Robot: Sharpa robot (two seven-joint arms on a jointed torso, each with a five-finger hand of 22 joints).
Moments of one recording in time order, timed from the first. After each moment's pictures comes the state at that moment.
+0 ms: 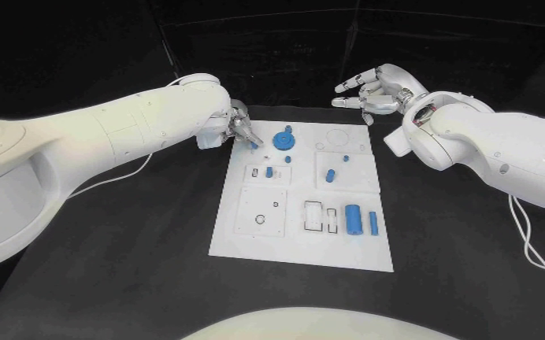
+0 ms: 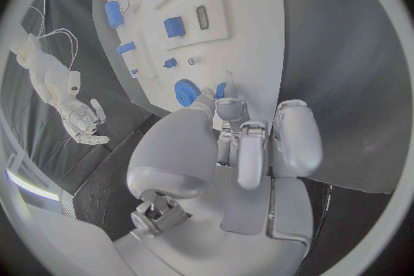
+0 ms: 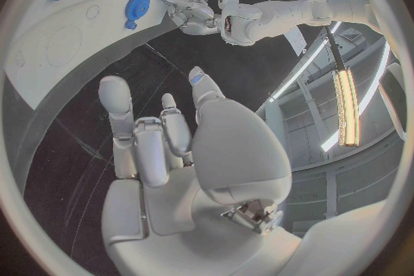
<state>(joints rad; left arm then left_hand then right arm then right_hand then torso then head) 1.36 -0.48 -0.13 0.96 -0.98 0.26 -0.48 1.25 0.09 0.03 0.15 0.05 0.92 0.06 0.52 0.48 1.26 -0.01 1.09 0.83 1.47 -0.08 1.57 1.31 0.08 1.46 0.02 1.29 1.20 1.28 -0.77 0.01 1.41 -0.81 -0.36 0.05 1.32 -0.02 -0.03 0.05 0.26 0.88 0.17 0.13 0.07 1.37 0.08 1.33 1.26 1.46 0.01 1.47 1.31 0.14 1.16 0.11 1.17 0.66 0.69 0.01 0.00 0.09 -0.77</state>
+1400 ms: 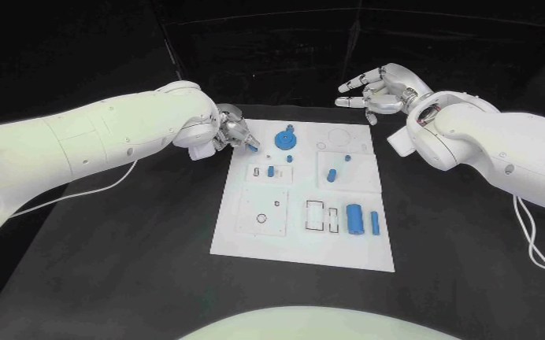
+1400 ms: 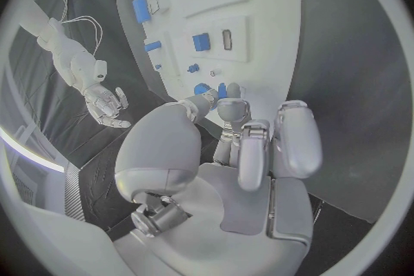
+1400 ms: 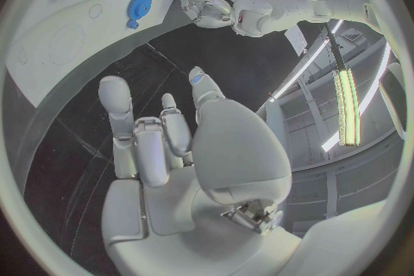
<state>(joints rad) 1.36 -0.66 -0.13 1.22 -0.84 0.14 -0.46 1.06 0.00 0.62 0.05 0.06 0.92 0.06 0.60 0.47 1.28 -0.02 1.08 0.82 1.47 -0.08 1.57 1.31 0.08 1.46 0.03 1.30 1.23 1.28 -0.77 0.01 1.41 -0.81 -0.36 0.05 1.32 -0.02 -0.04 0.05 0.26 0.88 0.17 0.13 0.07 1.37 0.08 1.33 1.26 1.47 0.01 1.47 1.31 0.14 1.16 0.11 1.17 0.66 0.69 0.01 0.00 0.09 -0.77</state>
